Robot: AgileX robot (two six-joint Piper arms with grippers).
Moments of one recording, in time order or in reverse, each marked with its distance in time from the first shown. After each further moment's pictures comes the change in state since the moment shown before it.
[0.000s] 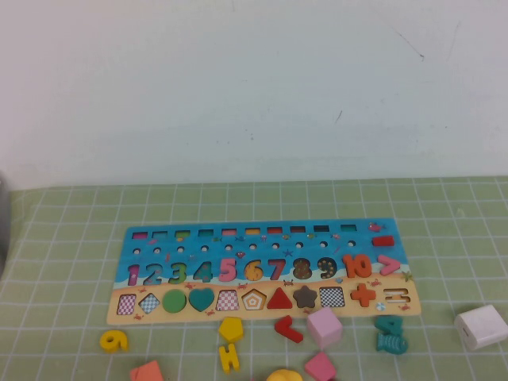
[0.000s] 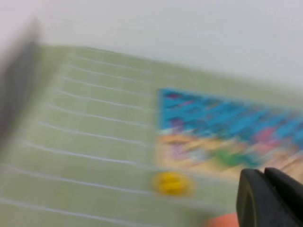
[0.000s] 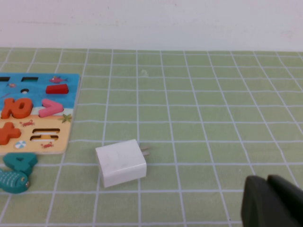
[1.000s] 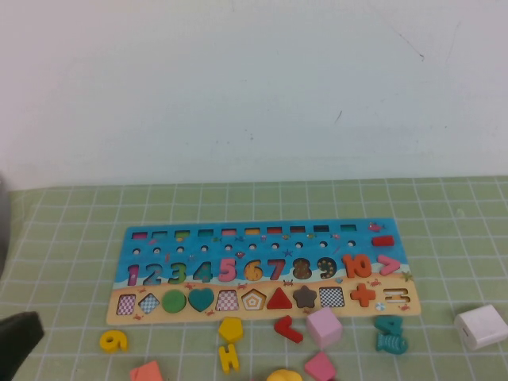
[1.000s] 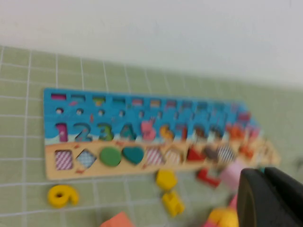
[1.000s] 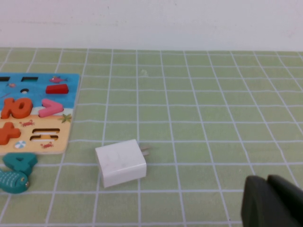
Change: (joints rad) right arm 0.000 0.000 0.000 0.000 0.000 0.000; left arm 0.000 0.409 -0.509 -0.429 0.319 0.286
